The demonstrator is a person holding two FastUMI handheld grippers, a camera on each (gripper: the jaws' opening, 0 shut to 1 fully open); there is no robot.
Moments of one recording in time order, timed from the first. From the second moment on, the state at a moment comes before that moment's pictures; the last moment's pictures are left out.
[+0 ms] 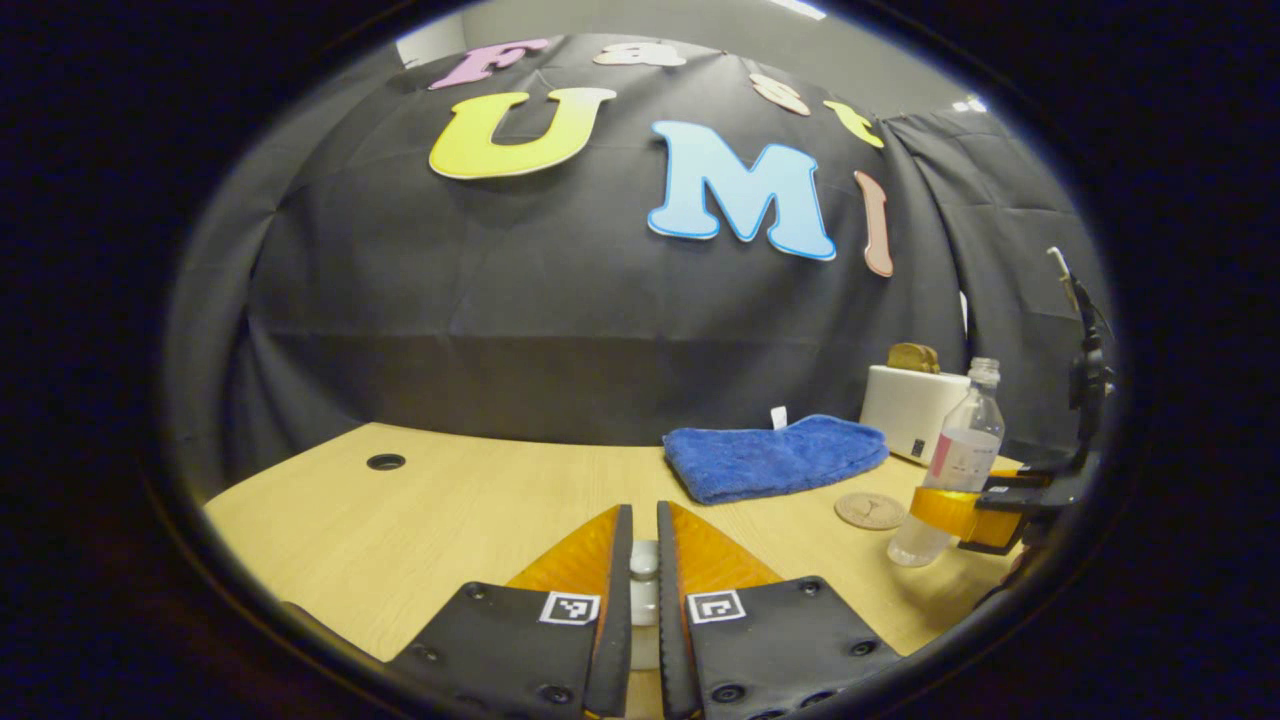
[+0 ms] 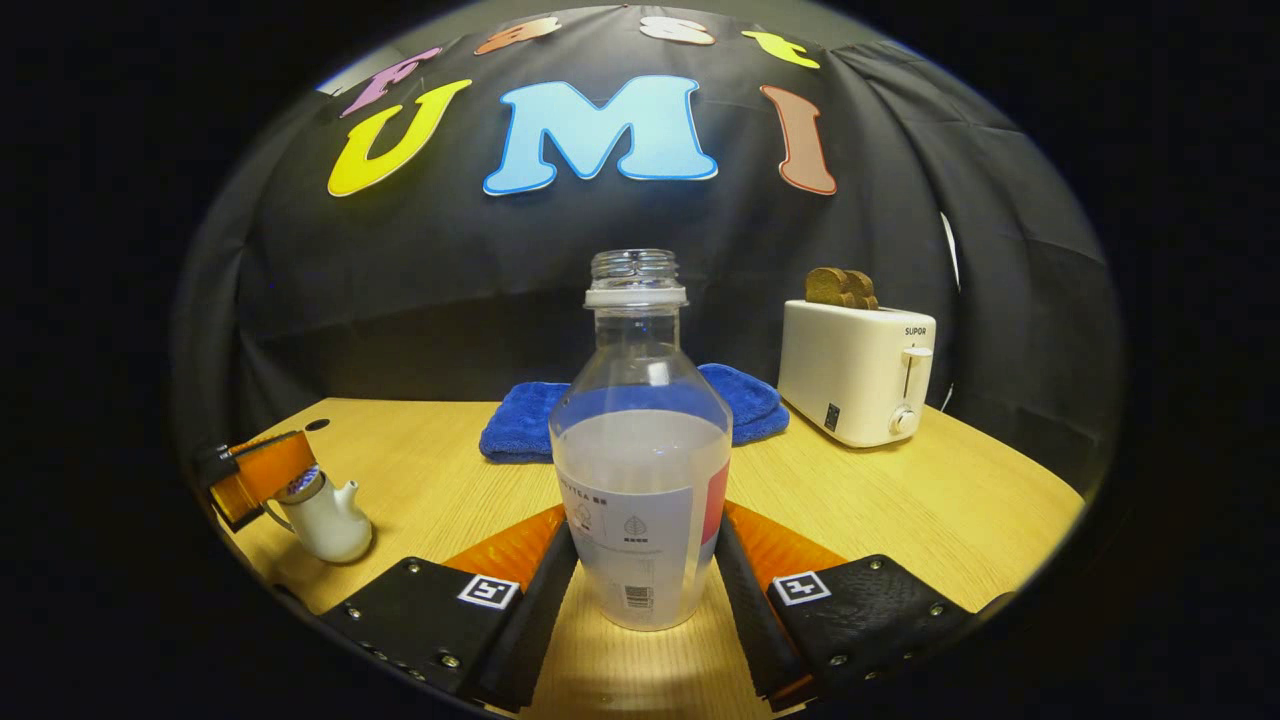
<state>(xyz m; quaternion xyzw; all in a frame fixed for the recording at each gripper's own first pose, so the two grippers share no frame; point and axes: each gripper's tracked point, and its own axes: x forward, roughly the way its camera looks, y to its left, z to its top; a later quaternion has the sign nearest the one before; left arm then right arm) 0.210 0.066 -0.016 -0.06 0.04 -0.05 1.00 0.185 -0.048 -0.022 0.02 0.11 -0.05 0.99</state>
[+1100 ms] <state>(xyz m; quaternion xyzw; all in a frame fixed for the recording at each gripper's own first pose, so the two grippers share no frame) 0.202 0.153 -0.018 -0.04 0.03 0.00 1.00 0.178 -0.026 -0.013 -0.06 0.08 -0.01 1.00</state>
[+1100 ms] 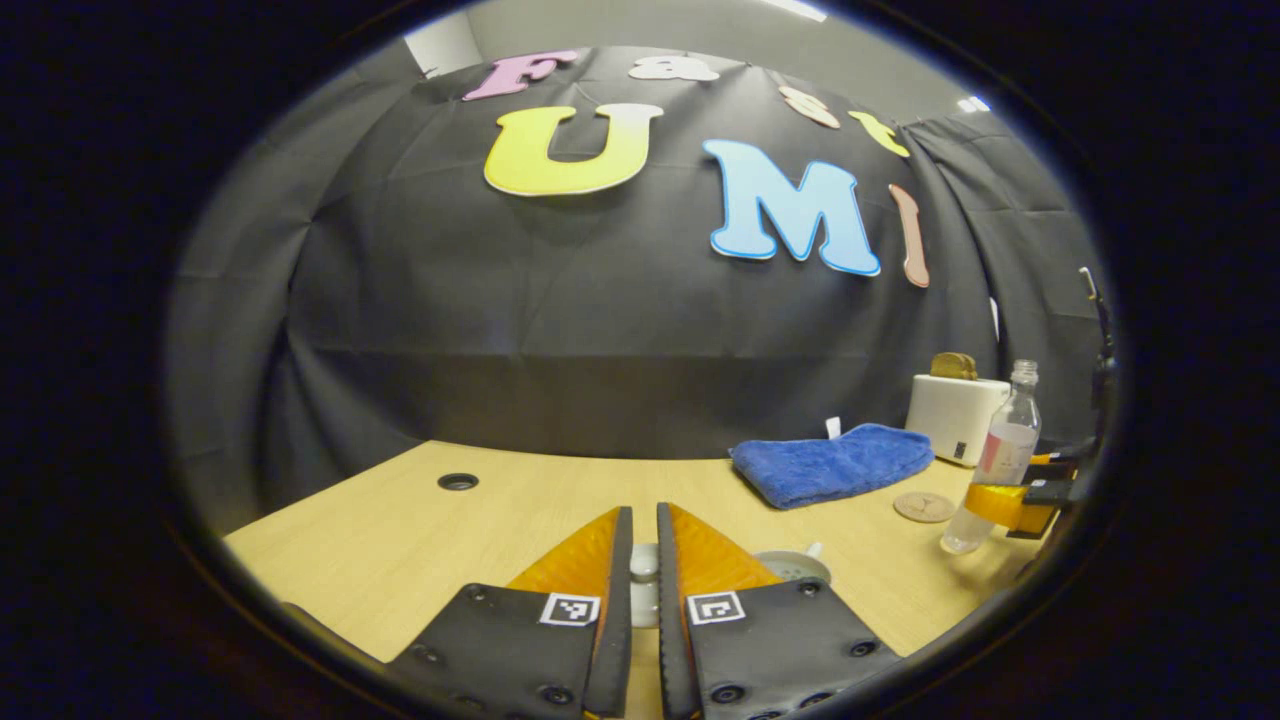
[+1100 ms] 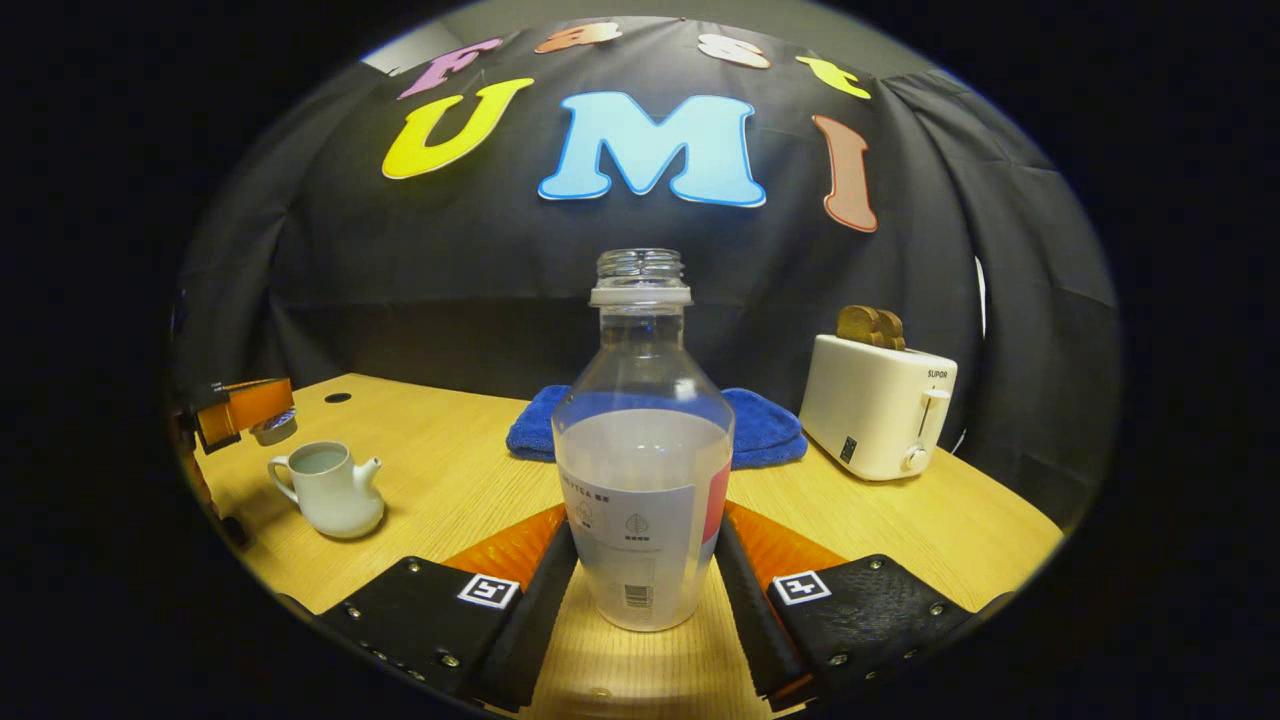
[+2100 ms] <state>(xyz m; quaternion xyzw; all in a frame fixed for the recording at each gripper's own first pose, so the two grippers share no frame) 0.209 0.179 -0.020 -0.04 0.02 -0.02 1.00 0.179 0.056 -0.016 -0.44 0.02 0.00 0.90</state>
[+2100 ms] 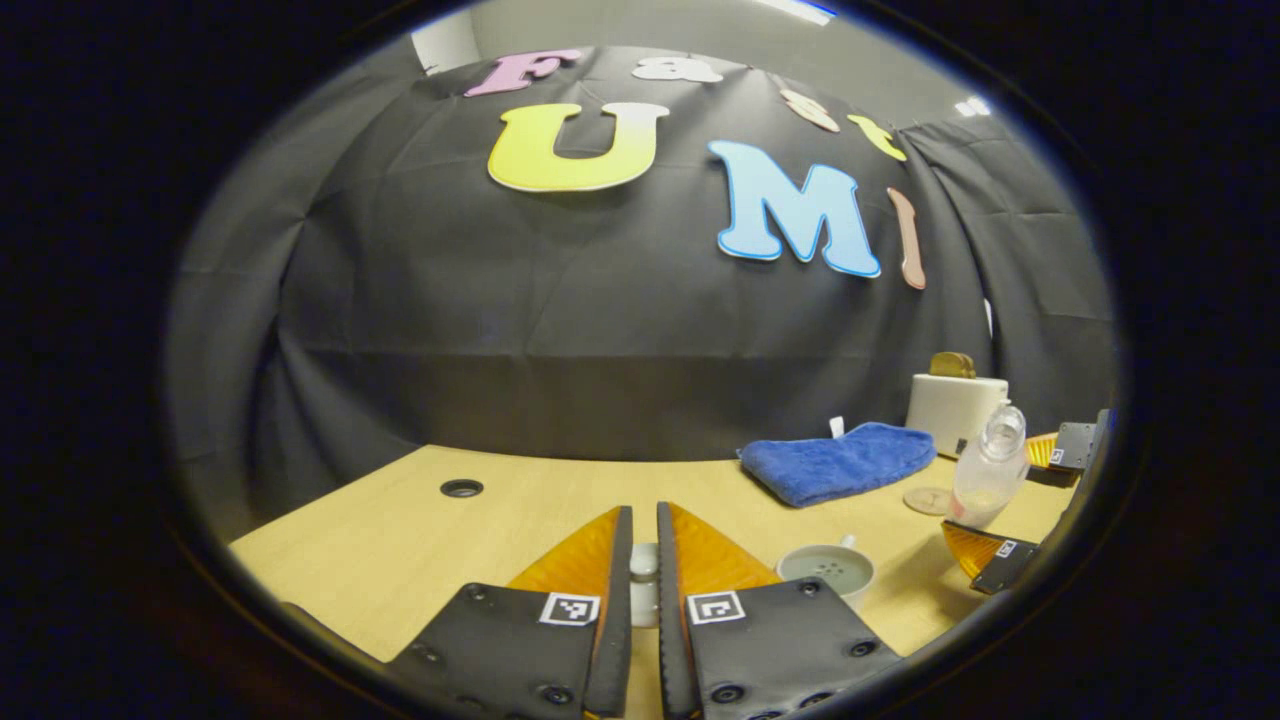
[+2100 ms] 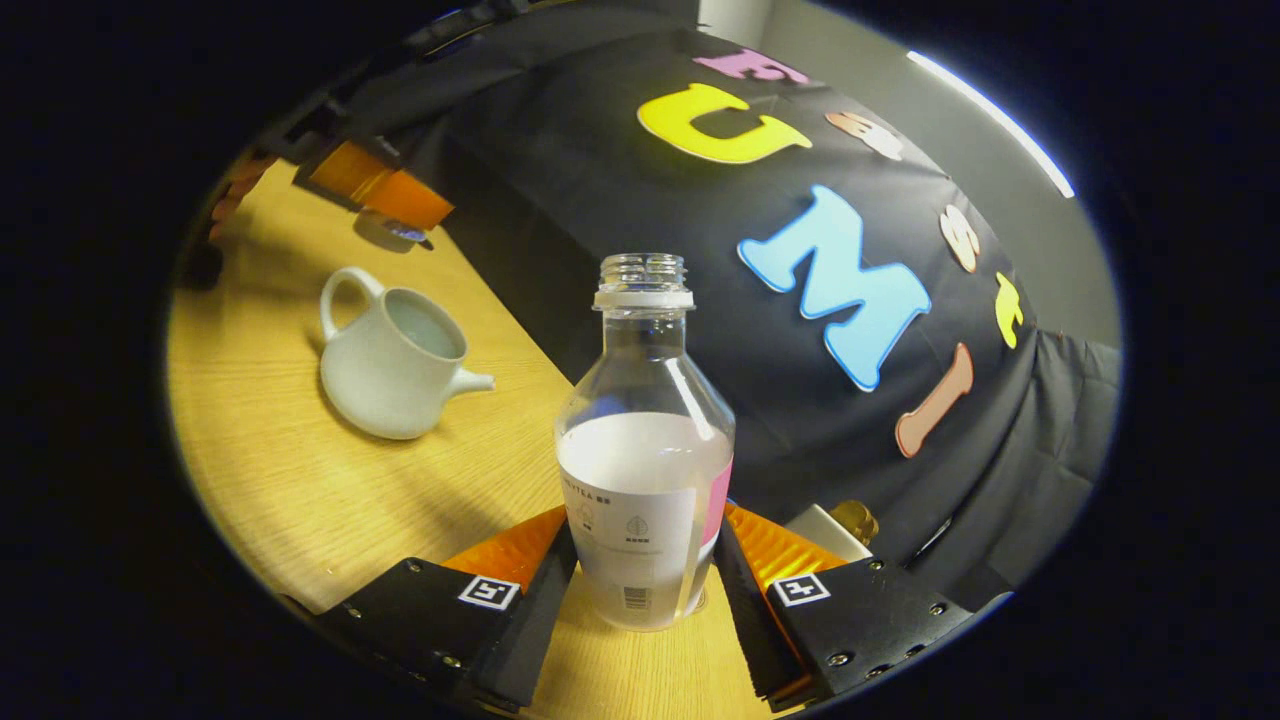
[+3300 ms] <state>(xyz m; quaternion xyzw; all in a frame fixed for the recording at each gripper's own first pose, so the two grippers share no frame) 0.207 0.197 -0.015 -0.11 0.01 -0.03 0.99 0.214 0.076 0.001 -0.73 -0.01 0.02 0.69</state>
